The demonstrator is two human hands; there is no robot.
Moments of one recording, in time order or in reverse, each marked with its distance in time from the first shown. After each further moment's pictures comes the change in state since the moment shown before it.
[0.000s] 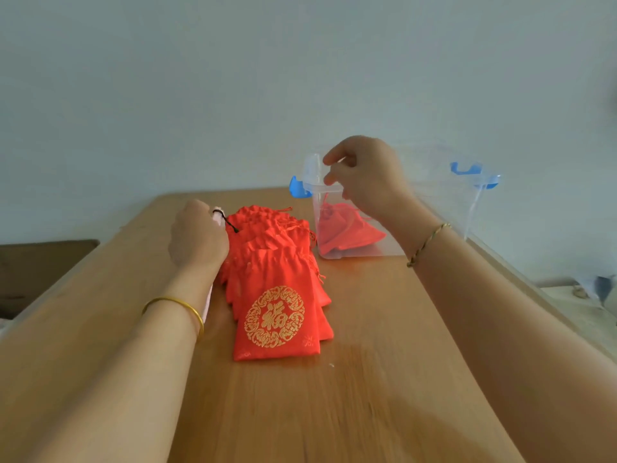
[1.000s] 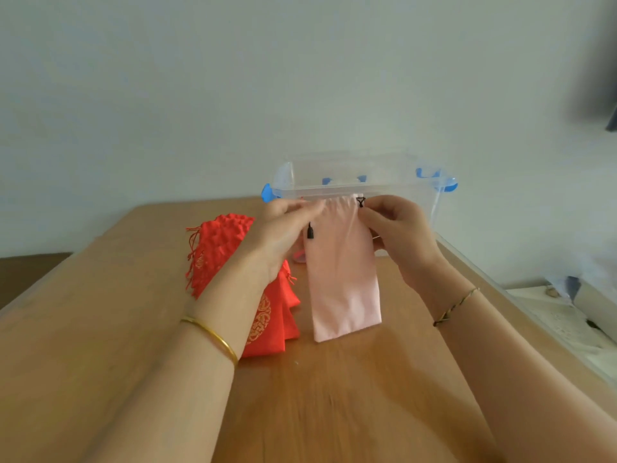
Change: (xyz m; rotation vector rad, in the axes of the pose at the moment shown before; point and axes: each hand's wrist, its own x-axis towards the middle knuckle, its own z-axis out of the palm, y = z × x) left_hand -0.080 0.108 0.007 -0.945 -0.732 -0.054; right_hand -0.066 0.065 -0.040 0.455 0.076 0.188
